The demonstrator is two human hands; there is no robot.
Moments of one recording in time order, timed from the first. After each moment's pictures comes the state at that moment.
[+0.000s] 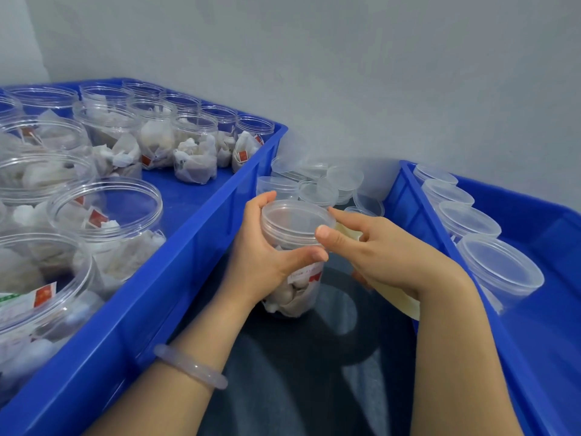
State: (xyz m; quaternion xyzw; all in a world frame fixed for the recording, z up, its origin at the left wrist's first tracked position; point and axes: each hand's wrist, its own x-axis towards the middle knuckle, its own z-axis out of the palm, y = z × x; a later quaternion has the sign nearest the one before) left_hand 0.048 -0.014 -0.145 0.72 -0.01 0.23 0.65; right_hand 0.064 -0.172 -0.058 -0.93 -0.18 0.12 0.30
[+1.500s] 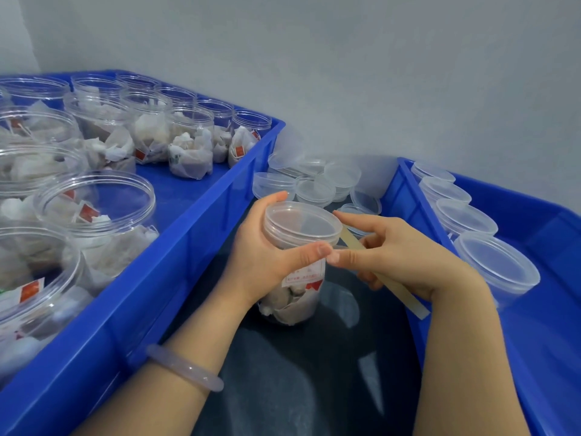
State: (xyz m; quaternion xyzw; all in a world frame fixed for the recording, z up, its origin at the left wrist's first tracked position) left_hand 0.050 -0.016 -0.148 0.70 -0.04 0.21 0.68; right_hand 0.068 -0.192 -0.058 -0.89 -0.18 0.16 0.39
